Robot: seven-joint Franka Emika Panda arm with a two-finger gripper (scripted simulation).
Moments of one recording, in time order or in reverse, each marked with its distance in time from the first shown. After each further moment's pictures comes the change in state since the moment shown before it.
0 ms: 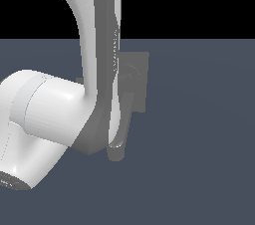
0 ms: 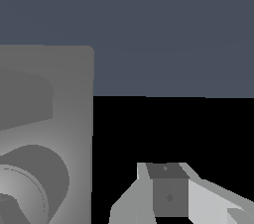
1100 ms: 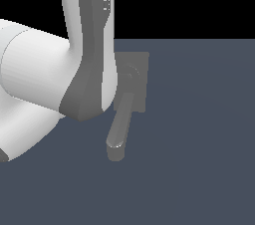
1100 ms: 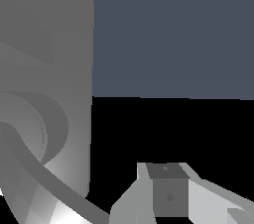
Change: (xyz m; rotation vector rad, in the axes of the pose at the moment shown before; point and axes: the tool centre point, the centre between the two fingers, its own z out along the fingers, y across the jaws) arm -0.061 0.002 -0.001 0.006 0.014 -0.004
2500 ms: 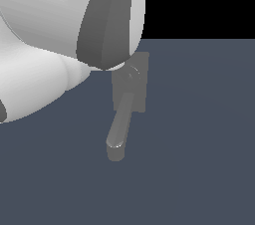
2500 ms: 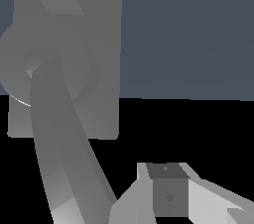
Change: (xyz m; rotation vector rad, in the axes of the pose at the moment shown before) arm -0.067 -0.036 -0.005 -0.008 0.014 -0.001
